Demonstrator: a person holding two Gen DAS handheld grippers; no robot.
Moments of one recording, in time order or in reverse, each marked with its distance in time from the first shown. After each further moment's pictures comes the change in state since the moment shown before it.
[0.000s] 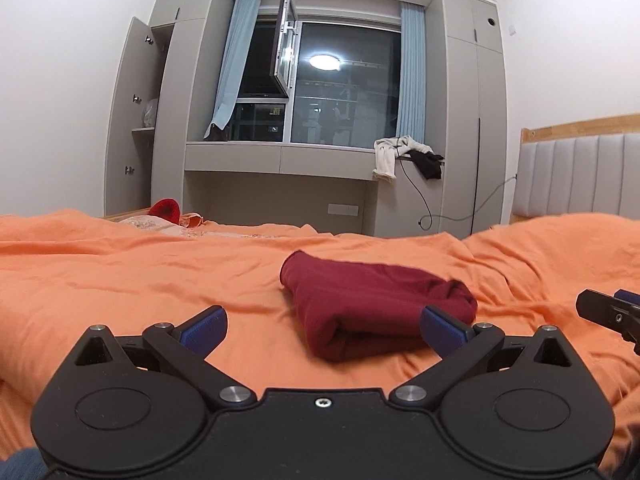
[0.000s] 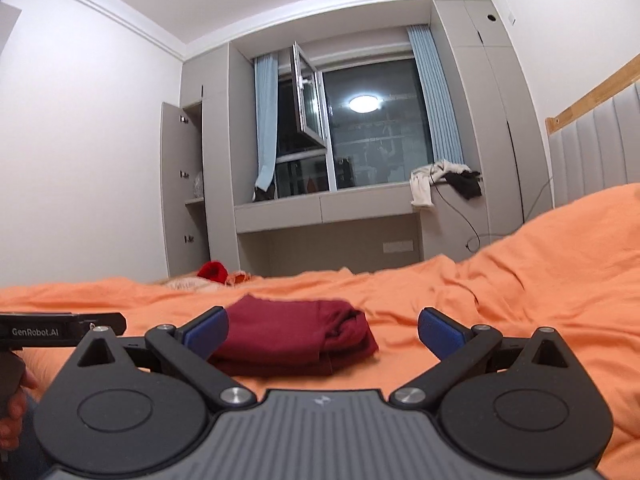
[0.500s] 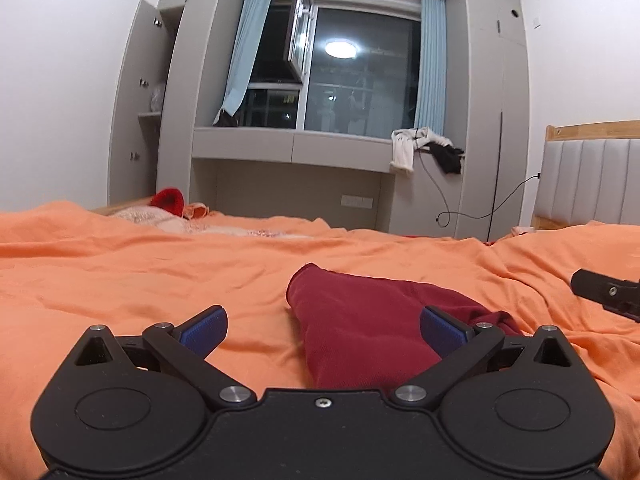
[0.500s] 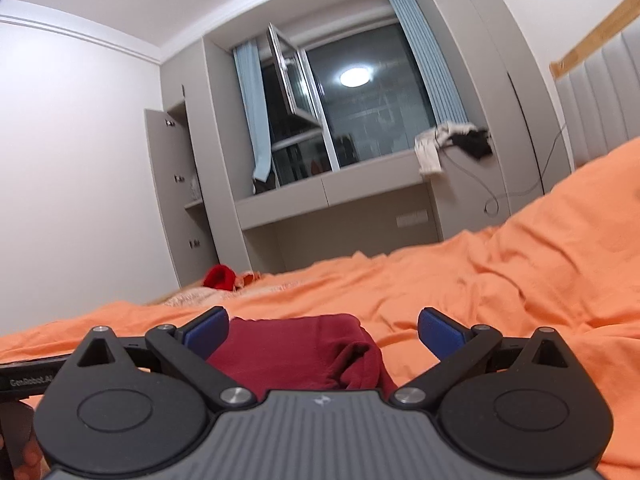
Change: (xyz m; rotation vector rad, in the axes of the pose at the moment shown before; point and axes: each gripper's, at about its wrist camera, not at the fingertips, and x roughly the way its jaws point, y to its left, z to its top) left arm 0.097 0.008 0.036 -0.036 0.027 0.033; right arm 0.109 -0.038 0.028 0.140 0.018 0.060
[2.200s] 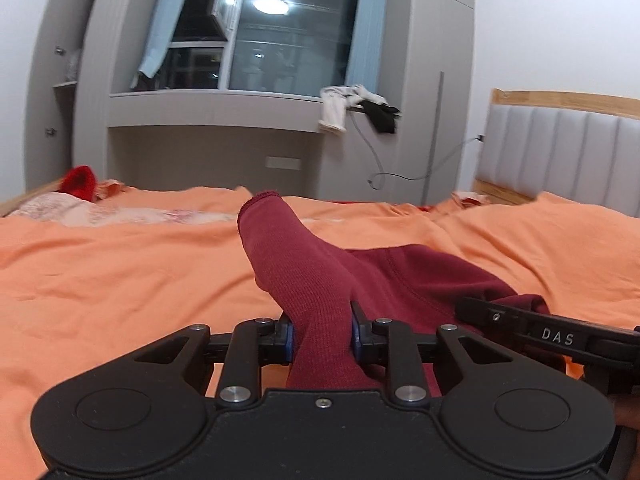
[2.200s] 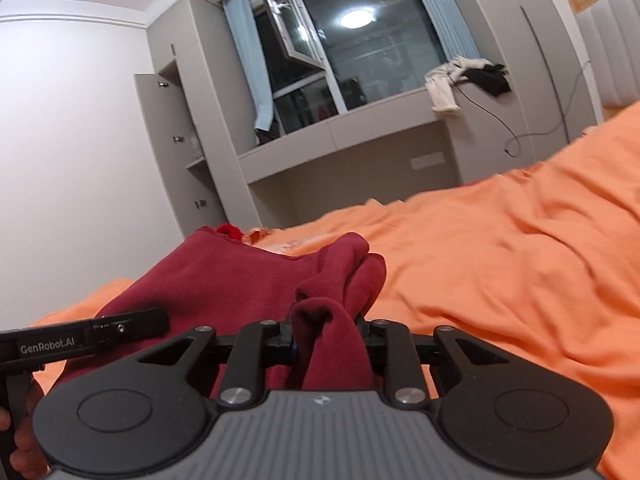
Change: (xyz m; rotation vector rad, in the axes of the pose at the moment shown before) left arm 0.138 -0.007 0.033 0.034 0.142 -0.223; right arm 0.147 -0.025 0.000 0.071 0.207 0.067
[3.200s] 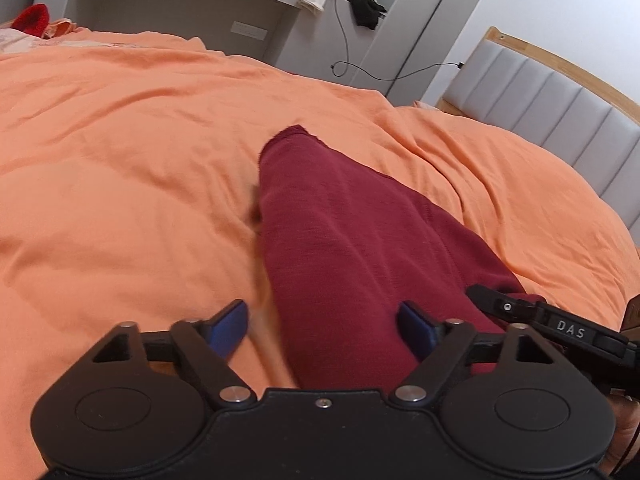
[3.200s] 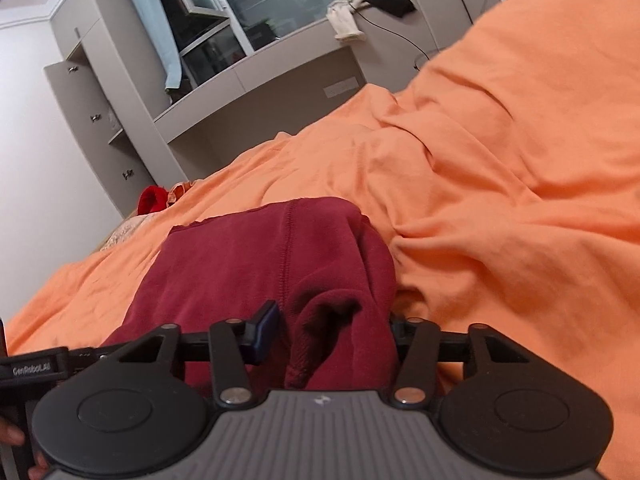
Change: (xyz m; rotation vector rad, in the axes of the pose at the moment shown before) left arm 0.079 -0.031 -0.064 -0.231 0.362 -0.246; right arm -0.054 -0.093 -0.034 0.181 0.200 -0.192
